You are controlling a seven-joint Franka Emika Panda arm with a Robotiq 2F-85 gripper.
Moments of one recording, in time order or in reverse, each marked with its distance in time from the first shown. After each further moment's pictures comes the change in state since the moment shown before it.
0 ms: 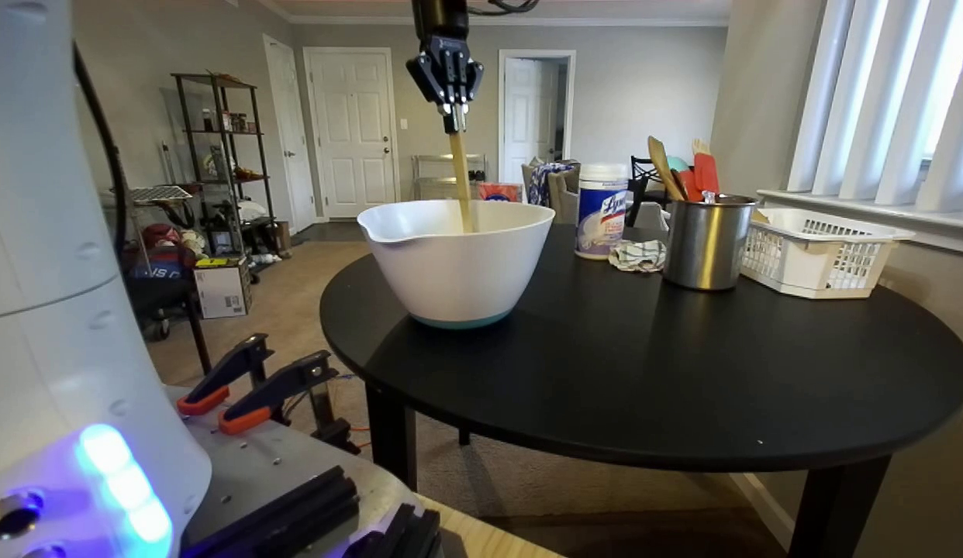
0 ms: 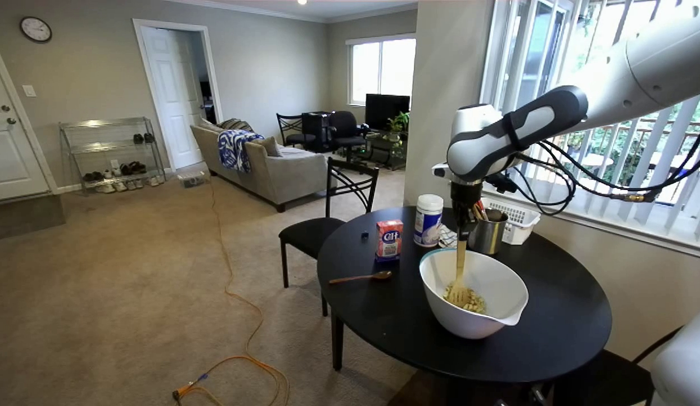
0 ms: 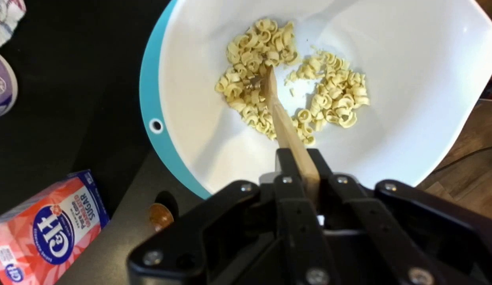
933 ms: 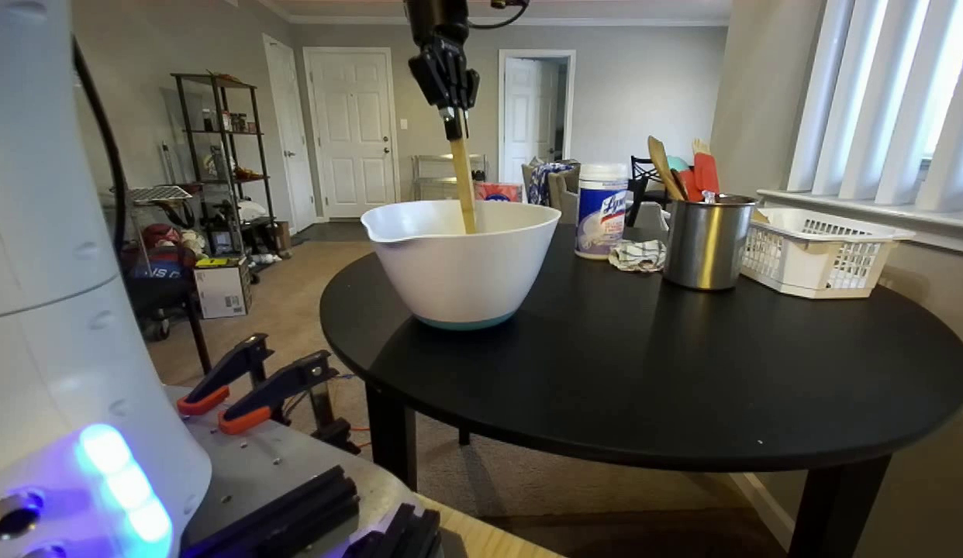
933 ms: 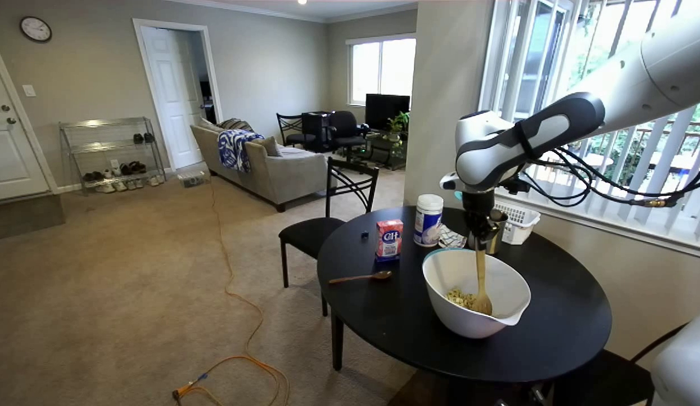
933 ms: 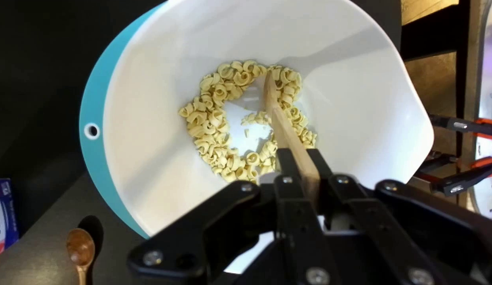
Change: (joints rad) arm 0.002 -0.049 -0.009 -0.069 -0.088 -0.083 -0.191
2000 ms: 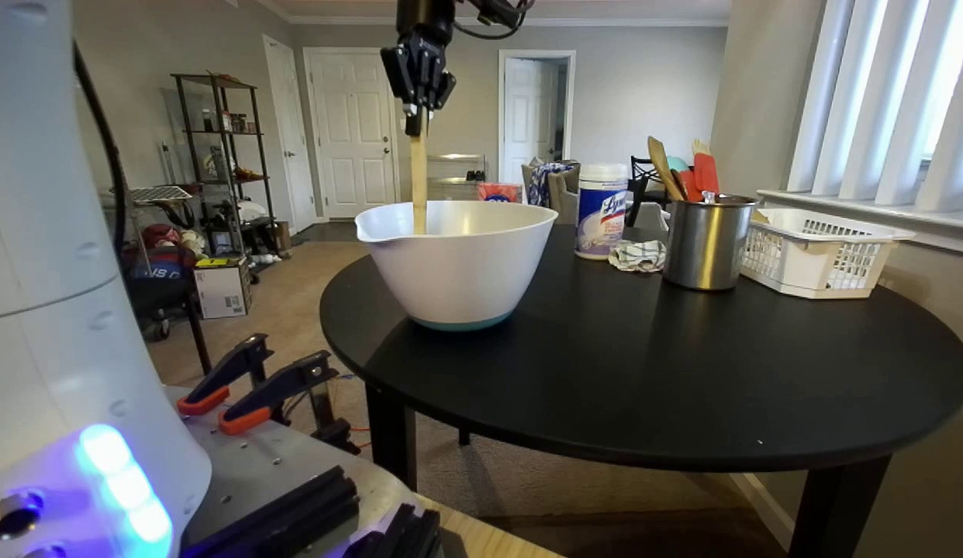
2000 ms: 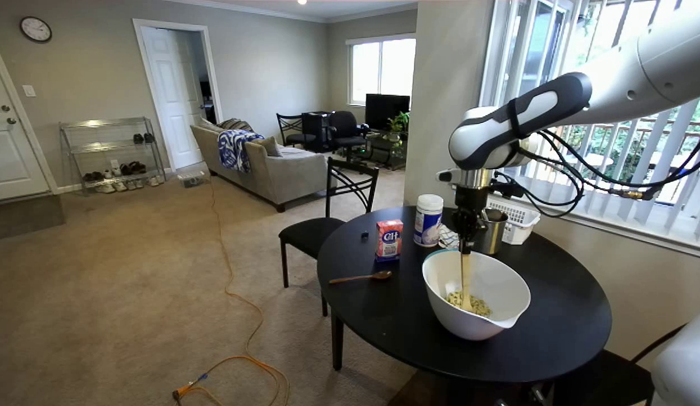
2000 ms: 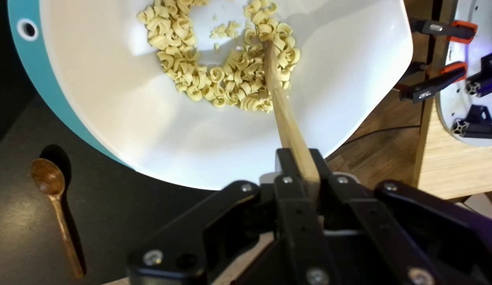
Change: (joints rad) arm 0.002 0.019 -0.004 0.052 0.311 -0.085 -0.118
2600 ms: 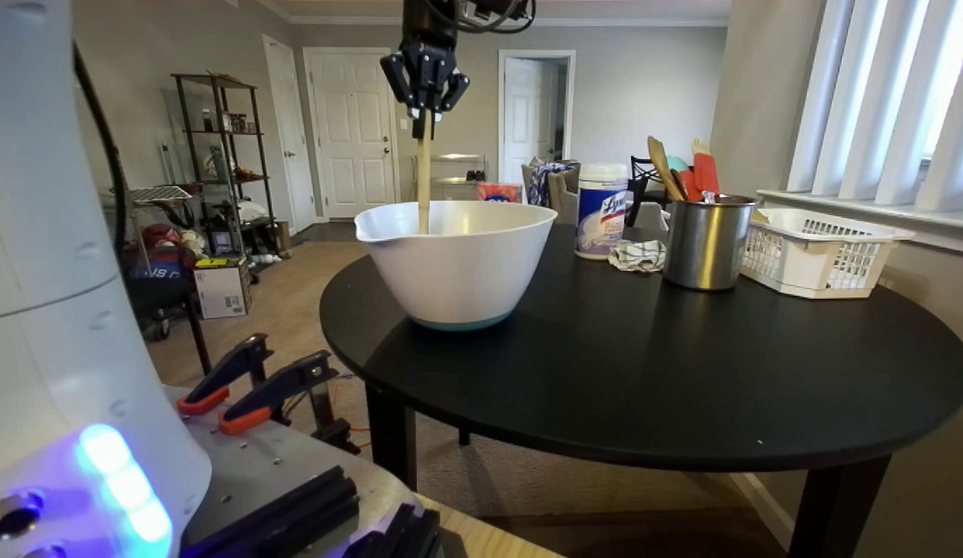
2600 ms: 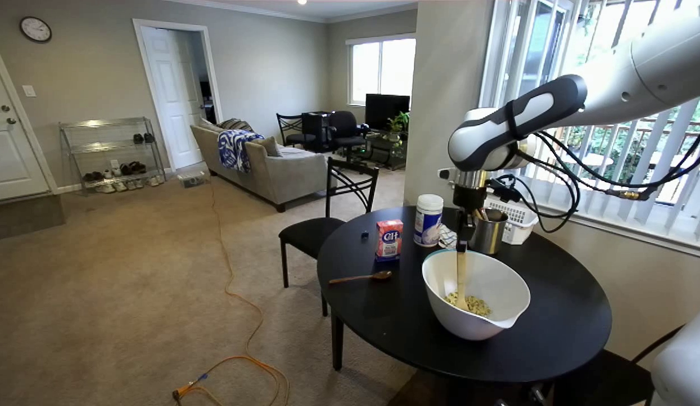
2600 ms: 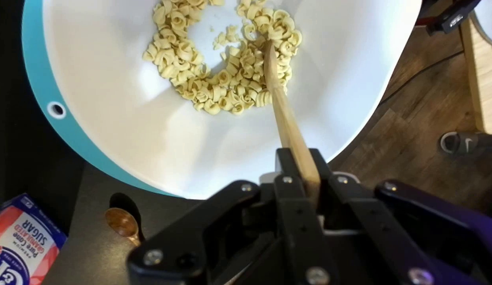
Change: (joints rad) arm -0.003 0.018 -0.005 0.005 0.017 0.056 0.347
